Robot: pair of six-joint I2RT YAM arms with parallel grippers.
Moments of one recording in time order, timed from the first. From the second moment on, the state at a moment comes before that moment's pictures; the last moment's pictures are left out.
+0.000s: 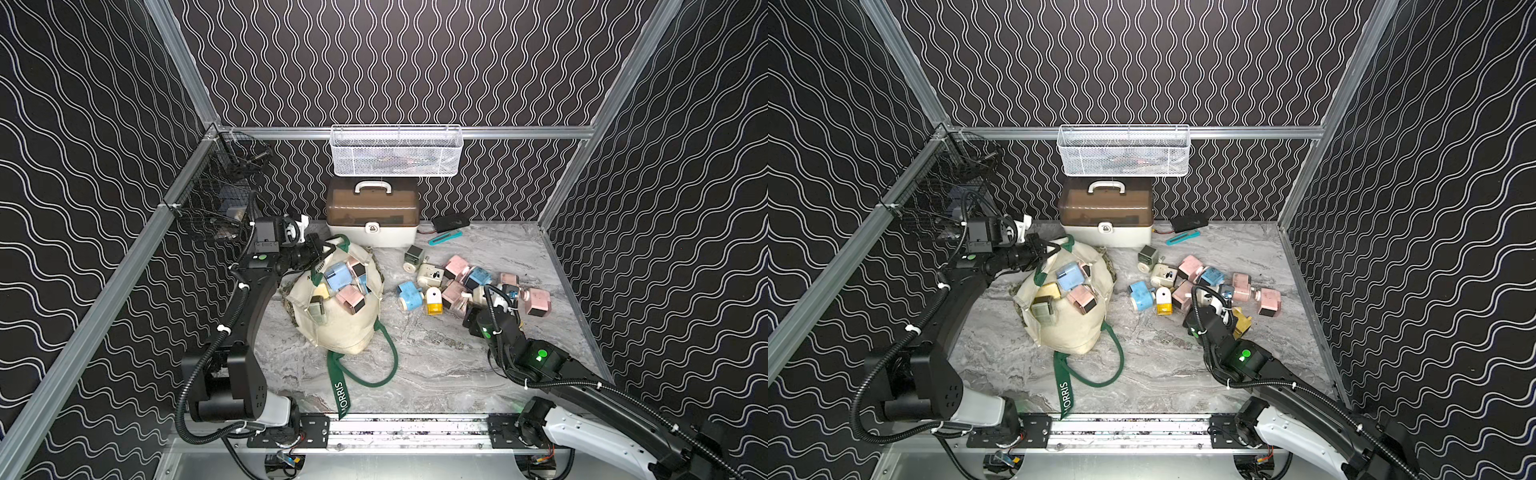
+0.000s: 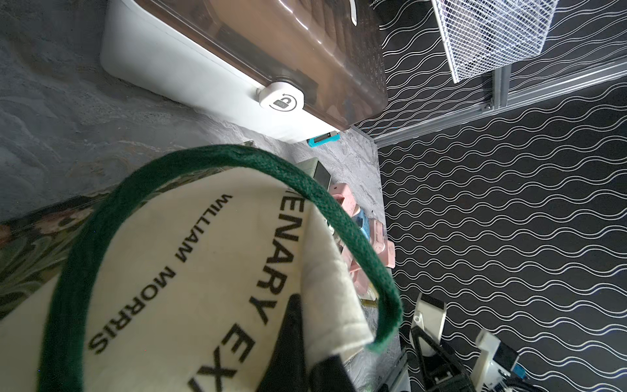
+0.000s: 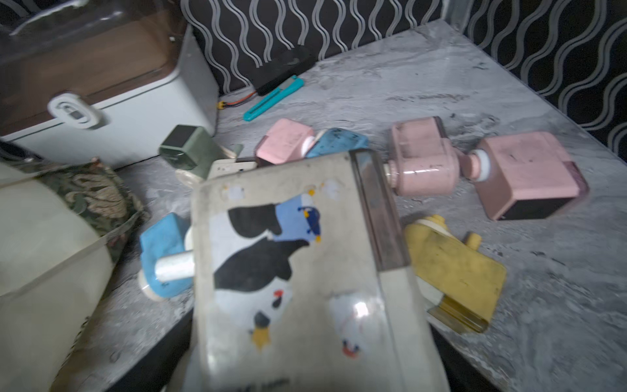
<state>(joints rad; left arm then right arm) 0.12 1.45 1.24 -0.44 0.73 -0.58 0.76 0.86 0.58 -0.42 0.73 0.78</state>
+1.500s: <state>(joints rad) 0.12 1.46 1.24 -0.44 0.73 -0.60 0.00 1.00 0.28 -0.20 0.43 1.14</state>
